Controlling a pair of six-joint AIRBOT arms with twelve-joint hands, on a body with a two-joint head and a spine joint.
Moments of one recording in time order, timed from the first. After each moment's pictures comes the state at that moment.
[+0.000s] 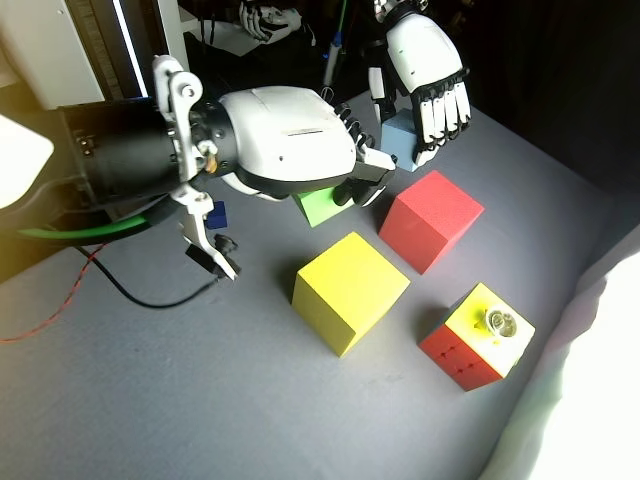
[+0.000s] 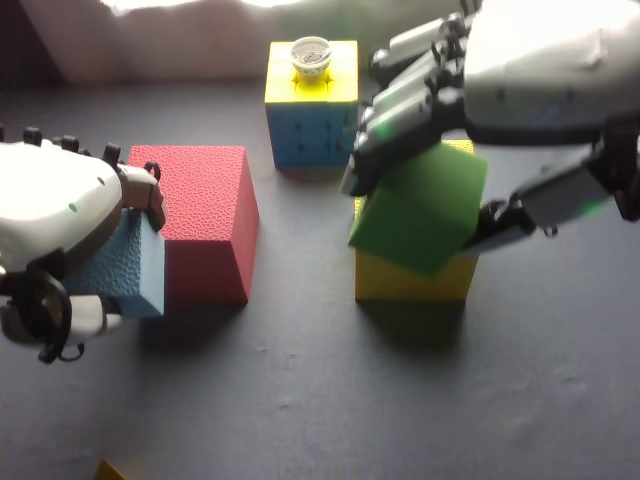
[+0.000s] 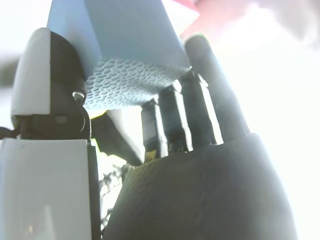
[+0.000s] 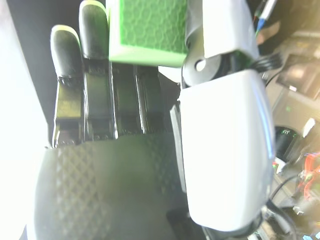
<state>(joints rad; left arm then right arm) 0.25 -0.64 0.47 -1.28 -0.75 2.17 0.02 -0.99 1.16 -1.21 0.67 0.11</state>
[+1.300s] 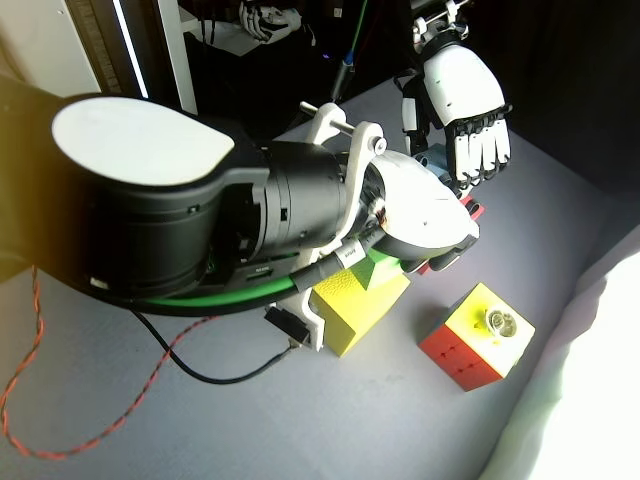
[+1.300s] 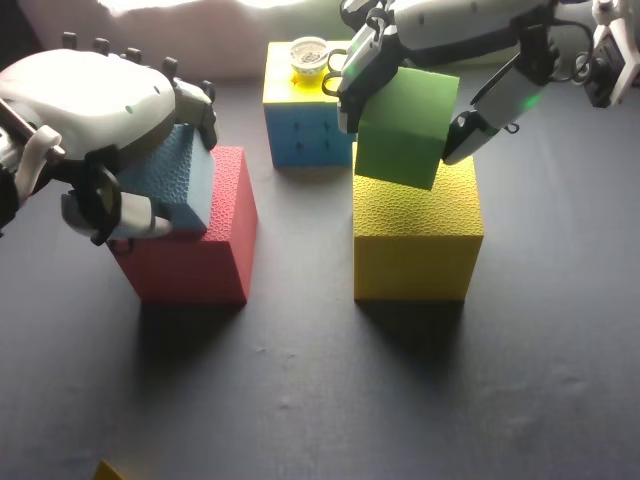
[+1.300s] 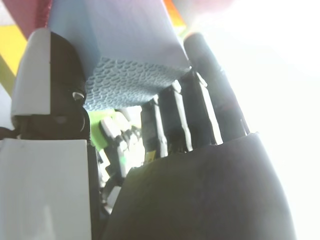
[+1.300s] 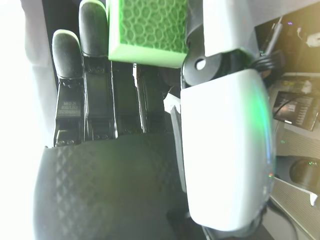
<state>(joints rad) 0.14 -0.81 0.78 -1.15 -0.52 2.12 0.17 -1.28 1.54 -1.77 0.70 0.48</state>
